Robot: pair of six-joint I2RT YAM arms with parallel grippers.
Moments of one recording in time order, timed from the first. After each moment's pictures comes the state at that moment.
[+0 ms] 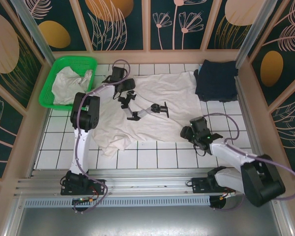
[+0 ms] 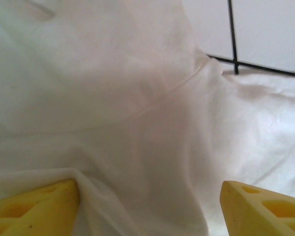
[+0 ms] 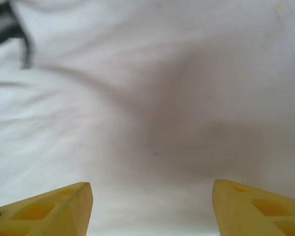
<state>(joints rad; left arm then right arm) -0.29 2.44 1.90 -0.25 0.05 -0.45 0.50 1.01 0.40 -0.25 0.10 0.79</state>
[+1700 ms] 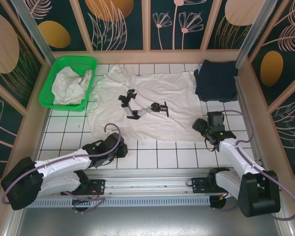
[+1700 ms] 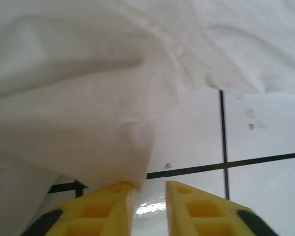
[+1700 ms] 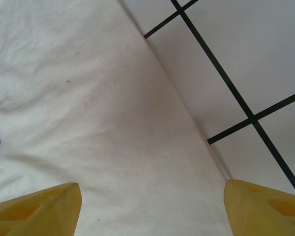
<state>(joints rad) -0.88 1.08 0.41 -0.28 -0.14 -0.88 0.15 1.02 0.47 -0.34 0.05 0.67</state>
